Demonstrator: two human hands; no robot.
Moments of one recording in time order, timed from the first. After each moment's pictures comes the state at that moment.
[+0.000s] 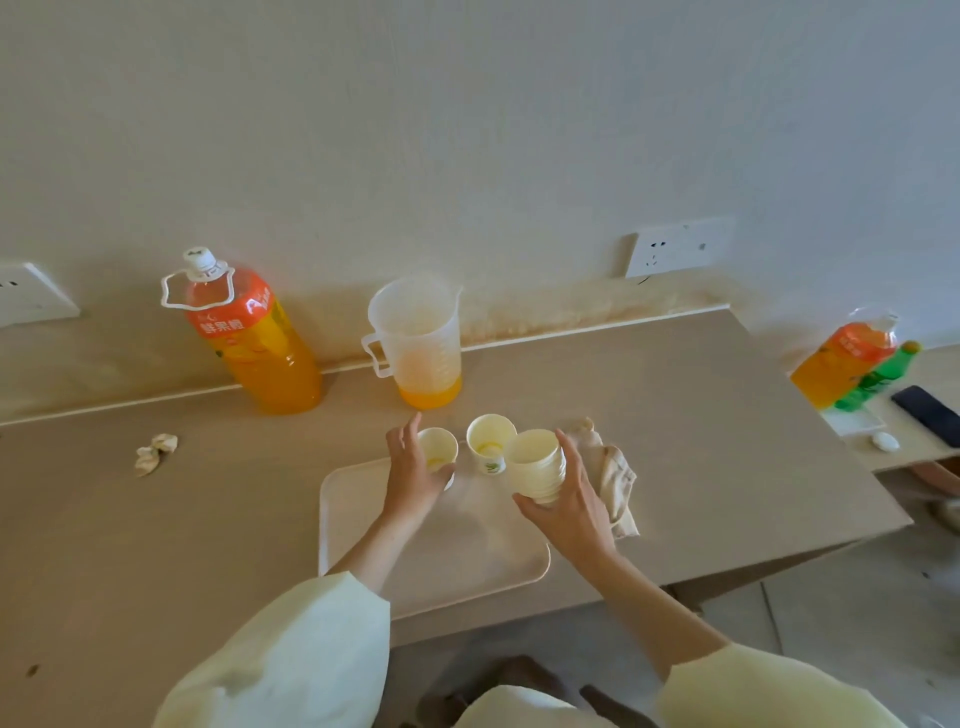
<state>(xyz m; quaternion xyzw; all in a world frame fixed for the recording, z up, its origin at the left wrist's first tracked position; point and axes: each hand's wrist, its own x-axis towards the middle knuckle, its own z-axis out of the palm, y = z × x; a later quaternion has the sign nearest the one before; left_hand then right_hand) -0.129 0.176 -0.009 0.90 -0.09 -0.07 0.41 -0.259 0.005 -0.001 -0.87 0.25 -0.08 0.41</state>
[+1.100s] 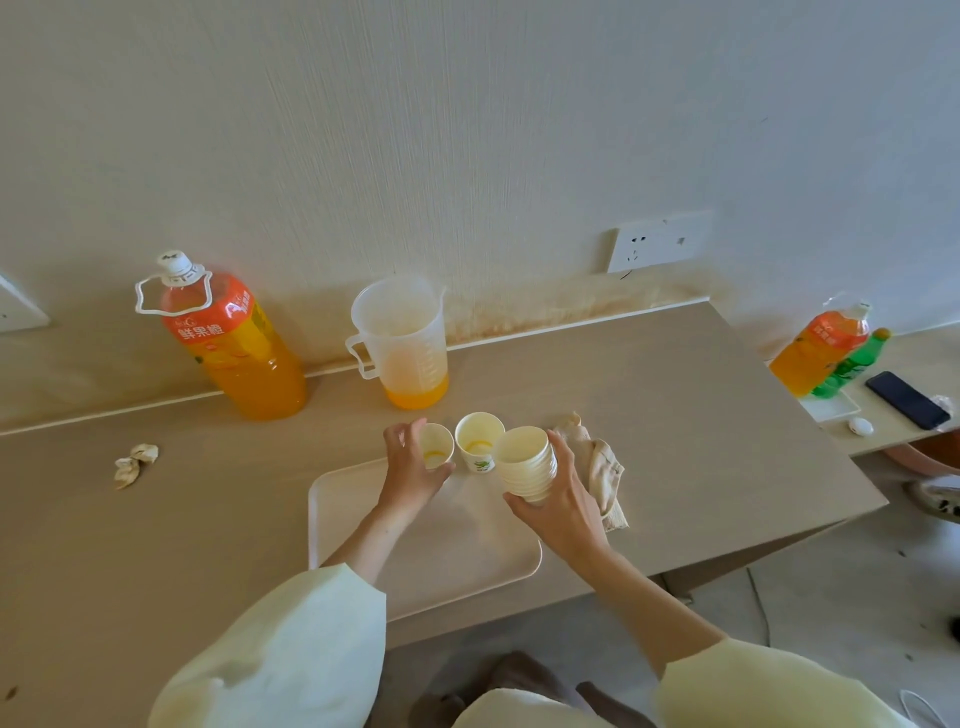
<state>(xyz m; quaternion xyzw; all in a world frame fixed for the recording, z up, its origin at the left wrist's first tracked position) -0.118 0.170 -0.020 0.90 -0.13 -0.11 0.40 -0.262 0.006 0.003 -0.87 0.25 -0.07 0.42</state>
